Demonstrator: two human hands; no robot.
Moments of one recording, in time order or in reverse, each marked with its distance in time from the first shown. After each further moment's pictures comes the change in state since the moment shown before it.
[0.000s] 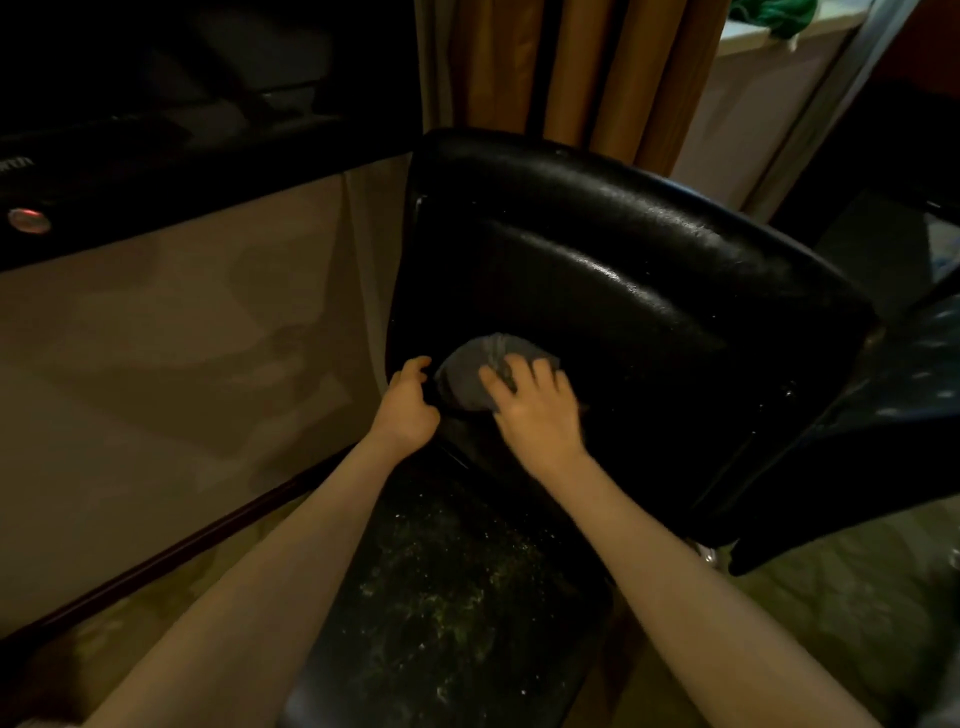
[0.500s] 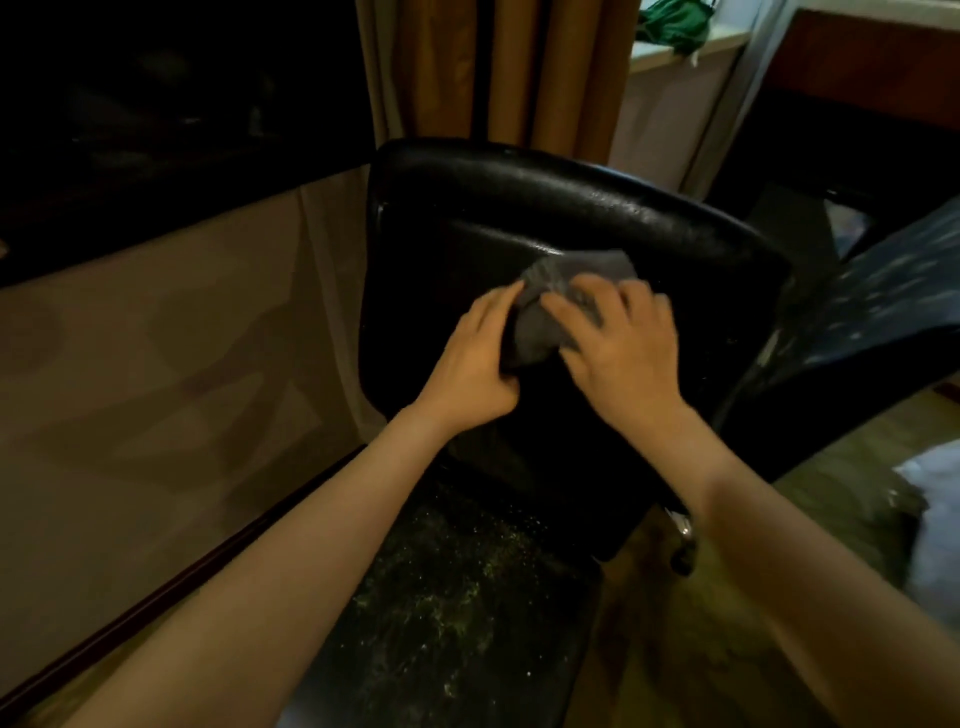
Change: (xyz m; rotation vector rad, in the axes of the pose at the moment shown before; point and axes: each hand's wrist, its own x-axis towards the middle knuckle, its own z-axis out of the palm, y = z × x) left_hand -0.049 0.086 0.016 0.138 -0.064 0.785; right_hand -0.041 0.056 -0.086 -0.148 0.574 0.093
